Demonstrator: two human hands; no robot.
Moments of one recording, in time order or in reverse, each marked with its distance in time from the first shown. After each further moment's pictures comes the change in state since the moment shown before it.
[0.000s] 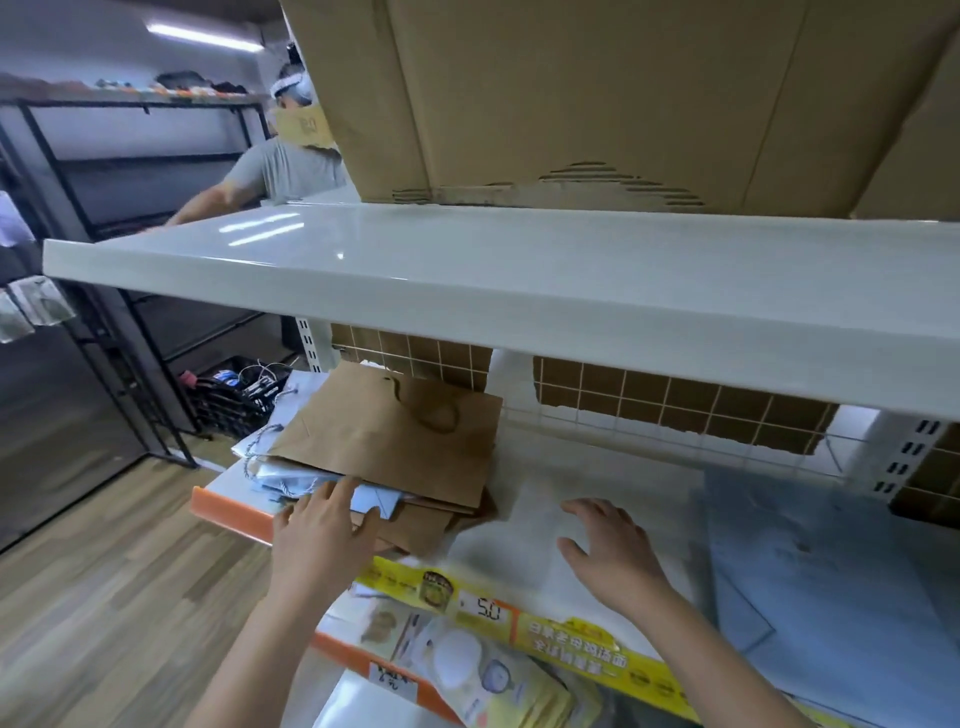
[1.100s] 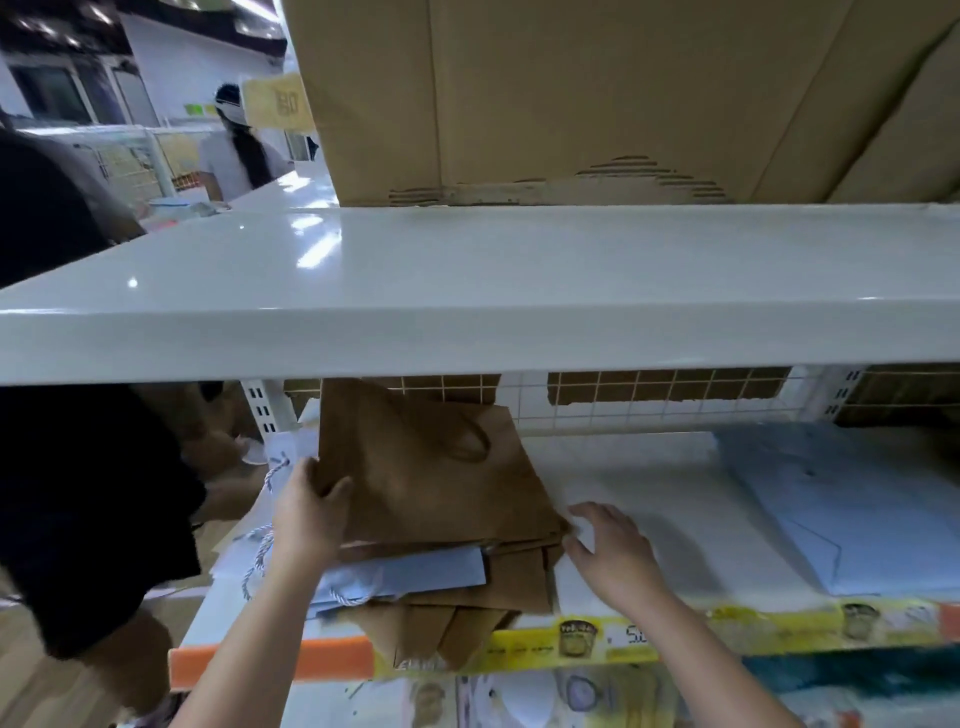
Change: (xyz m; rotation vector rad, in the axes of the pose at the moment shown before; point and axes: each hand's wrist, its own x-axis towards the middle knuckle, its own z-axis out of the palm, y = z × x) left_hand 0.200 -0.102 0.019 -0.768 -0.162 -0.013; right_hand 0.049 -0.134 0.077 0.071 0.235 0.417
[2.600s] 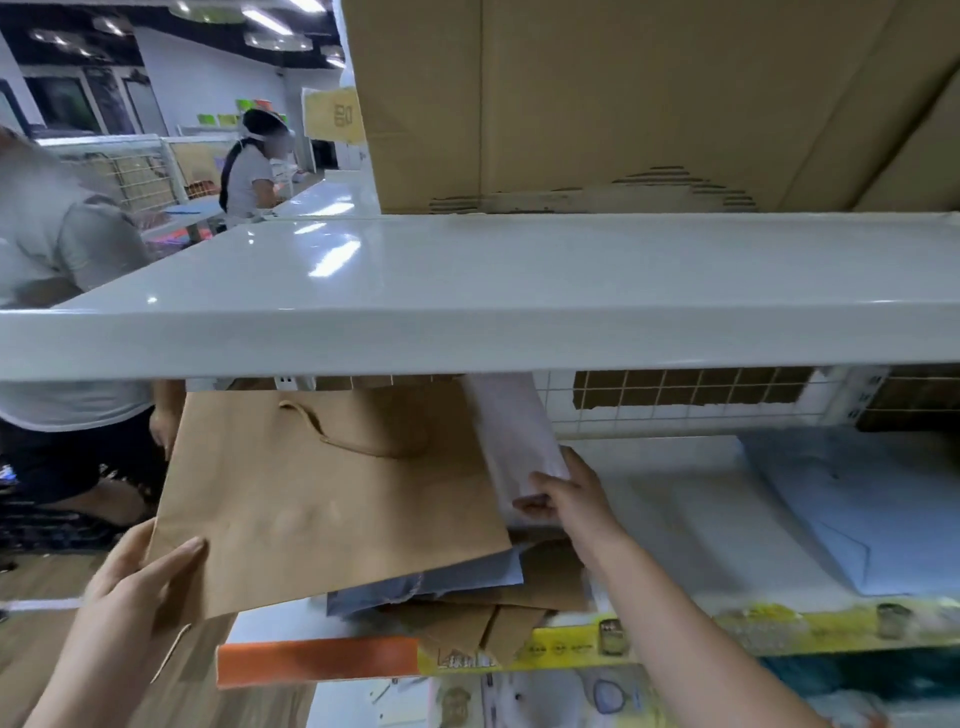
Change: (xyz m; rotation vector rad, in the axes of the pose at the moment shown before) left_hand -0.016 -0.075 -0.144 -0.744 -0.064 -0.175; right_hand 0.026 -0.094 0.005 1.172 -0.077 0.136
